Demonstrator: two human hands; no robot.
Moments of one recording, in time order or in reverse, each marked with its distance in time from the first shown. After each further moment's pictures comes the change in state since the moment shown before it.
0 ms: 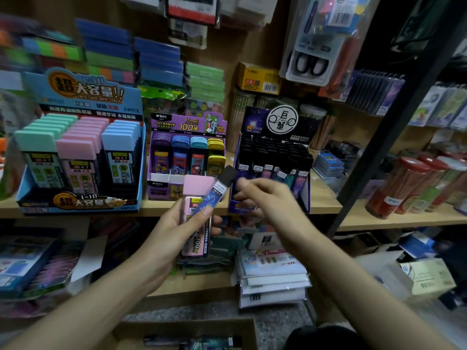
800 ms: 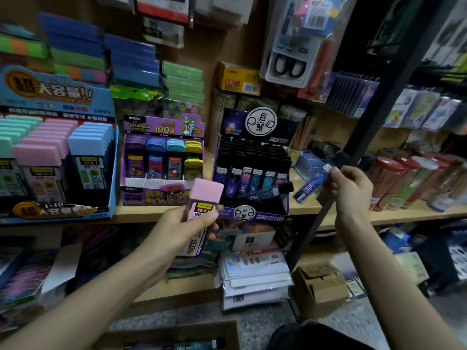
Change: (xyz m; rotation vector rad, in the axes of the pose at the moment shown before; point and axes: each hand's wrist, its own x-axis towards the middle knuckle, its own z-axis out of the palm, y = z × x) left_hand 0.018 0.002 0.032 0.184 -0.057 -0.042; right_hand 0.032 0.037 -0.138 0.108 0.748 -0.119
